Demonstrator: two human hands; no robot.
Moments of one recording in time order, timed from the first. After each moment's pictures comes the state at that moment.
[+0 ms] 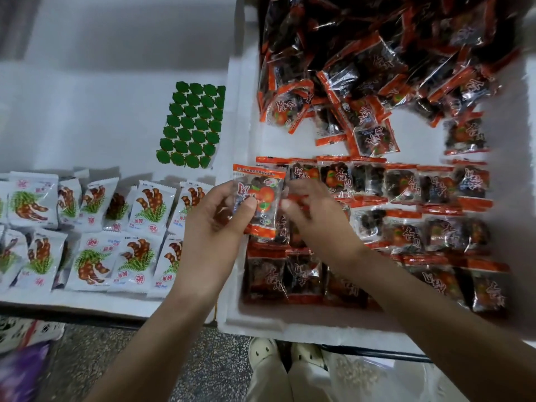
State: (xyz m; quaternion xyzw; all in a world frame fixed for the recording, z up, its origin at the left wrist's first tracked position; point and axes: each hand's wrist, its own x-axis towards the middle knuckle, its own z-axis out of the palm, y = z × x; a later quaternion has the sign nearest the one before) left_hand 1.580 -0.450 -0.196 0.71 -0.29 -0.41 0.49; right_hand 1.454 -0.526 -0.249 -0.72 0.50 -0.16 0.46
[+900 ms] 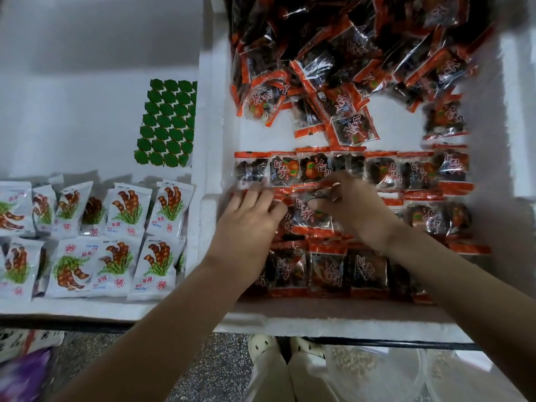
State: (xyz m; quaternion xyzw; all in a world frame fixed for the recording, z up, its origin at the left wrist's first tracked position) left_hand 1.551 -0.478 -0.234 0.64 -0.76 -0.09 -0.08; right_hand 1.393 -0.559 -0.253 -0.68 0.57 -0.10 0.45
